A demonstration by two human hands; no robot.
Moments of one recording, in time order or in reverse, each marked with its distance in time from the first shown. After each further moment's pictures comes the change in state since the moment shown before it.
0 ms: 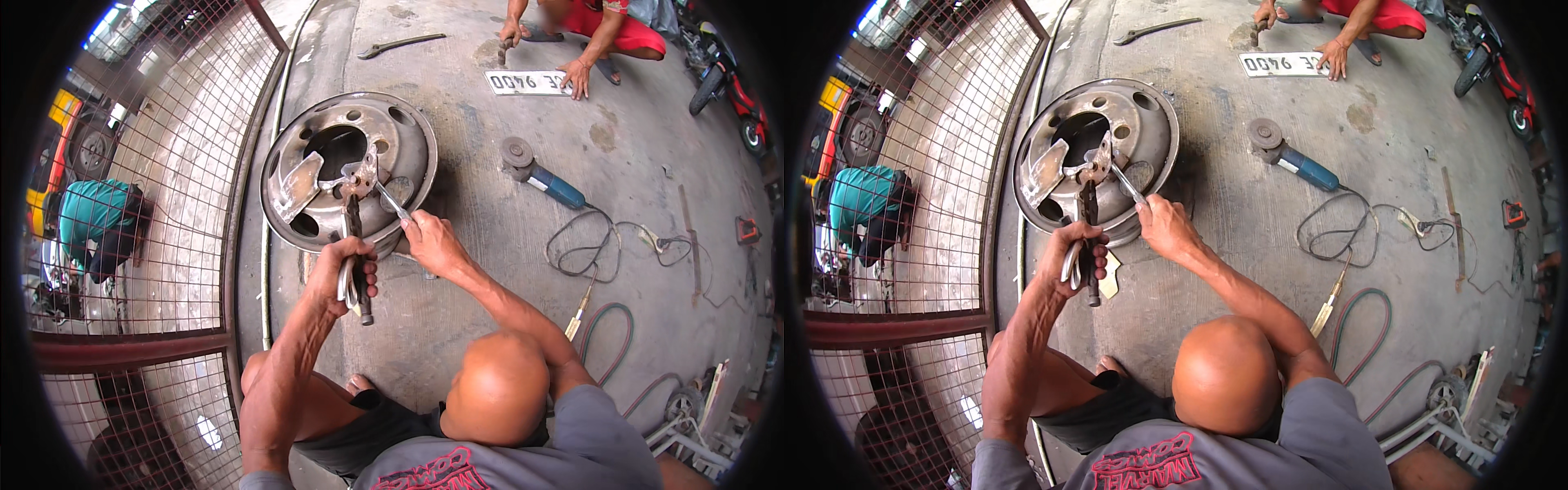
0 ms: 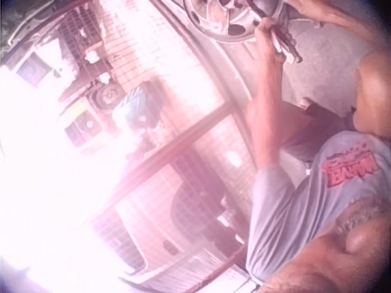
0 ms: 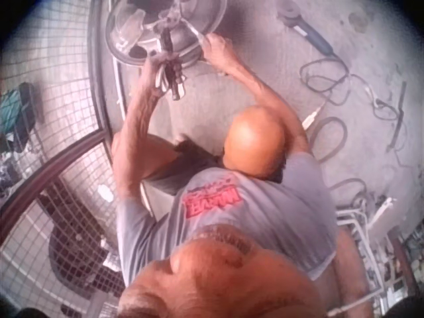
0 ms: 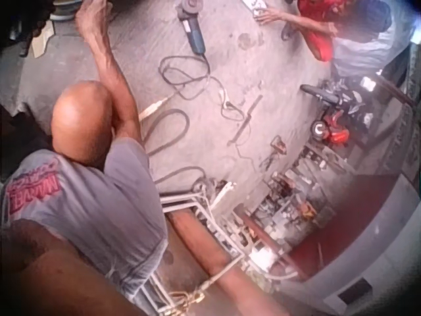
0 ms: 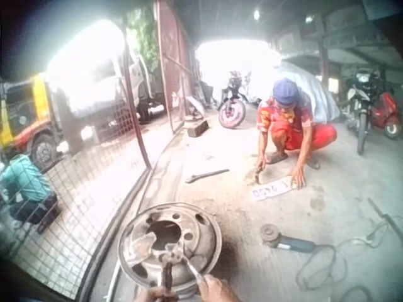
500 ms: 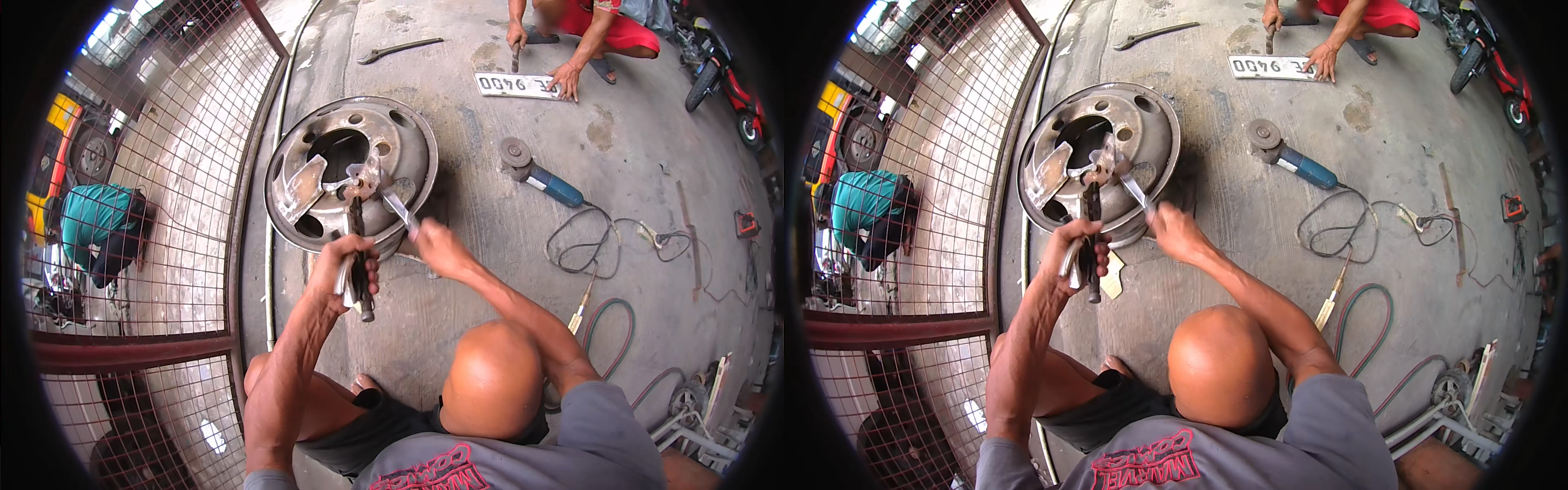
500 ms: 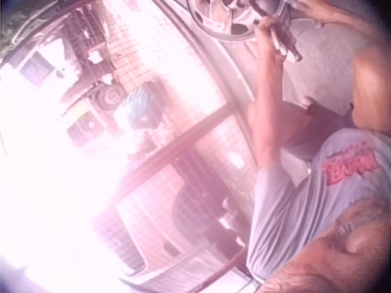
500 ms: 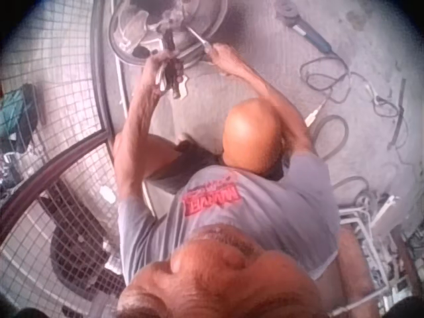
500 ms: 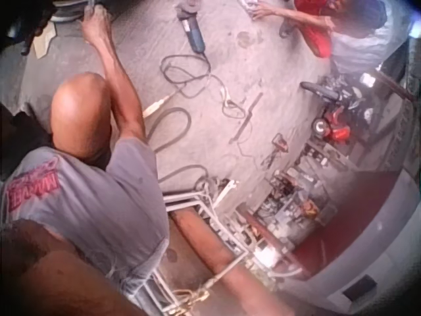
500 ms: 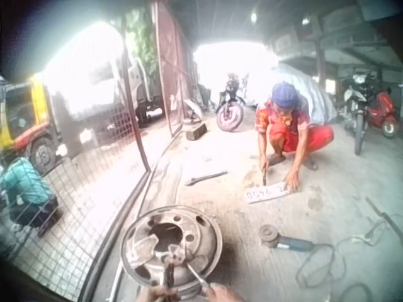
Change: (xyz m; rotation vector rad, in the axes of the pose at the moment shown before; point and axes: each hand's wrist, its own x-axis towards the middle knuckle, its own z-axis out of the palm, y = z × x) left_hand 0.004 0.003 0.005 -0.067 -0.106 -0.005; right_hand -0.008 0.044 -0.003 -0.071 -0.053 0.044
